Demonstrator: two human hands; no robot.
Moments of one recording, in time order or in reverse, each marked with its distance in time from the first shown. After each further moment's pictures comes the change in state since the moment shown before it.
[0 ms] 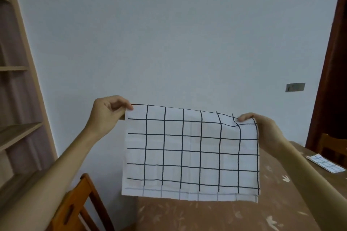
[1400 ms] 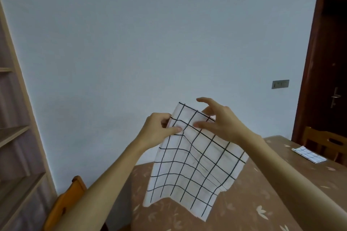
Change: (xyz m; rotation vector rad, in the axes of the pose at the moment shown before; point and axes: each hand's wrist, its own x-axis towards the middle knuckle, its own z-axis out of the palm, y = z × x) left_hand -0.030 0.016 0.118 0.083 -0.378 -0.187; right_hand -0.019 -0.020 0.074 -0.935 -0.127 -0.399
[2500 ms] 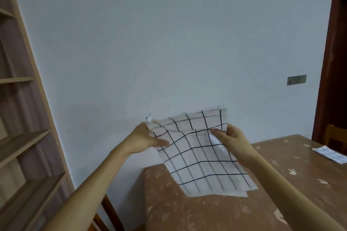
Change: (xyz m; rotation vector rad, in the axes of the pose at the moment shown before) left_hand -0.013 -0.033 -0.050 -0.013 -0.131 -0.114; right_hand -0.031 0.038 0.048 0.742 0.121 0.319
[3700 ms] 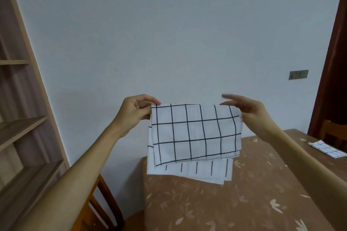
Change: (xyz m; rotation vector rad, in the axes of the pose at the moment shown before) left_hand -0.002 0.005 -0.030 -0.269 0.246 0.206; right_hand 0.023 -0.031 -0.031 -0.106 -0.081 -0.227
